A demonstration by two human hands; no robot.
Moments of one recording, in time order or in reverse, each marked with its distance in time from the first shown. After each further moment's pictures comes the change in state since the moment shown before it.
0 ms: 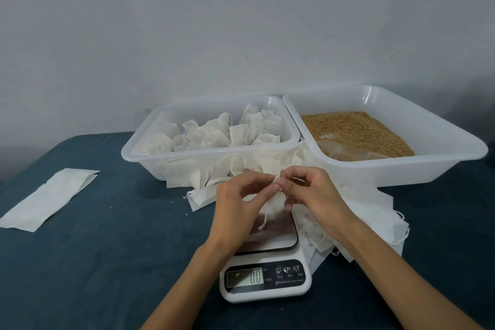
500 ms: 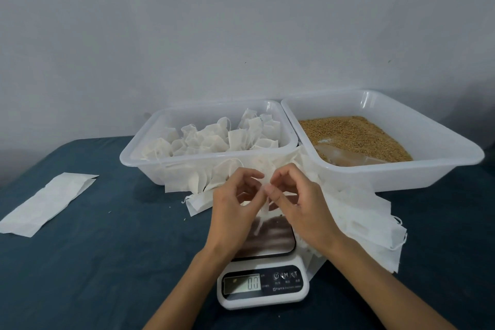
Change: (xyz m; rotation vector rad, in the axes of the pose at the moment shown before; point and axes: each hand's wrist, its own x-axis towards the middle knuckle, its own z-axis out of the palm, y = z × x) left_hand 0.000 -0.004 0.001 -0.032 0.074 -0.013; right_hand -0.011 0.005 0.018 -0.346 0.055 -0.303
